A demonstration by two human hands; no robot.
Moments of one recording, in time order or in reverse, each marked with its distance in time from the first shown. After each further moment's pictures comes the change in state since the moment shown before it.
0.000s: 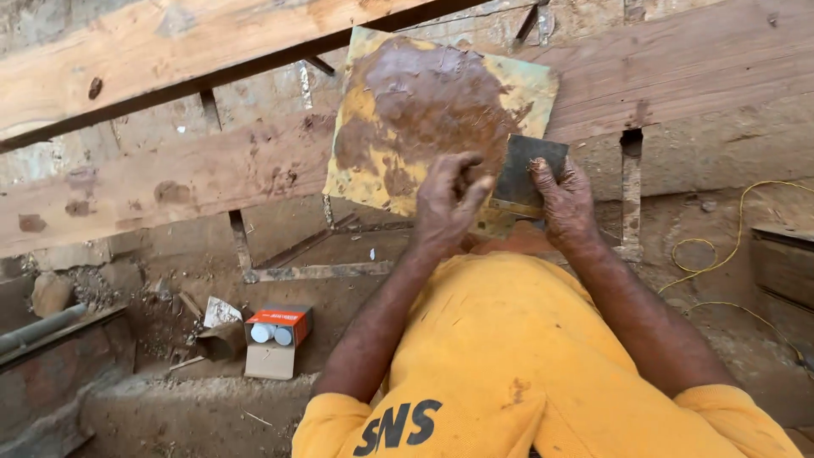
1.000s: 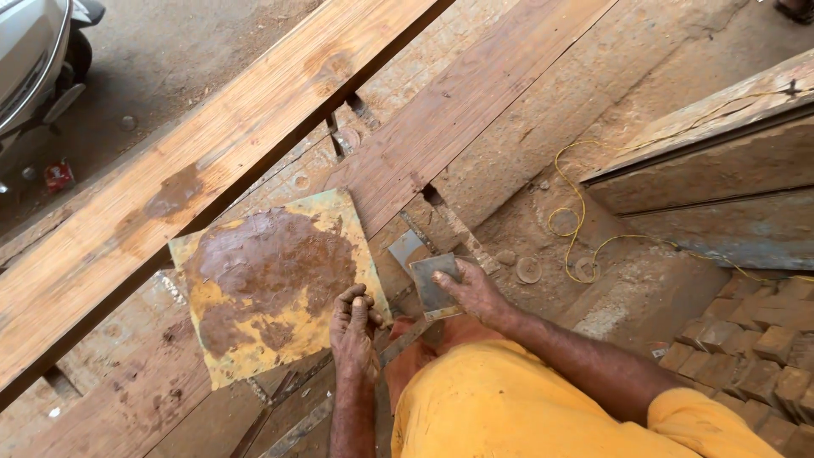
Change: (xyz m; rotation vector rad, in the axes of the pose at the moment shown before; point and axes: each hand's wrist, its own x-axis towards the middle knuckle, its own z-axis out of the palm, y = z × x) left_hand -0.029 -0.030 0.061 -0.864 -0.177 -0.492; right_hand -0.091 0.007 -0.090 -0.444 0.186 -0.005
